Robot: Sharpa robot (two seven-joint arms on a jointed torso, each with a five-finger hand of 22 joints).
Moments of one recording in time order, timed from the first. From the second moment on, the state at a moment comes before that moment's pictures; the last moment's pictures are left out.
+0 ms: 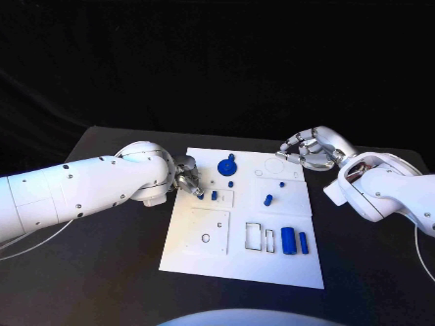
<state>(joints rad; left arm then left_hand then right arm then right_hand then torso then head) 1.28 -0.71 -0.11 1.45 -1.13 0.09 -0.51 1.20 -0.25 0.70 0.20 0.41 0.93 0.06 0.64 0.72 1.32 -0.02 1.12 0.96 1.47 -0.07 1.55 1.31 0.07 1.44 0.03 1.44 1.31 1.25 -0.93 -0.13 1.58 -0.90 -0.51 0.06 1.26 -0.10 0.07 0.29 0.28 0.87 0.15 0.36 0.33 1.30 0.06 1.26 1.22 1.46 -0.01 1.50 1.31 0.02 1.47 0.10 1.44 1.31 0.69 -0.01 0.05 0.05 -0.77</state>
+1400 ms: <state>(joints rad) 1.26 -0.77 -0.11 1.51 -1.13 -0.03 -0.47 1.19 -0.26 0.70 0.20 0.47 0.94 0.06 0.63 0.75 1.33 -0.03 1.13 0.97 1.47 -0.08 1.56 1.31 0.07 1.45 0.03 1.45 1.31 1.25 -0.93 -0.13 1.58 -0.90 -0.52 0.07 1.26 -0.10 0.07 0.29 0.28 0.87 0.15 0.36 0.33 1.30 0.06 1.26 1.22 1.46 -0.01 1.50 1.31 0.02 1.47 0.10 1.44 1.31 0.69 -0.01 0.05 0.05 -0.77</state>
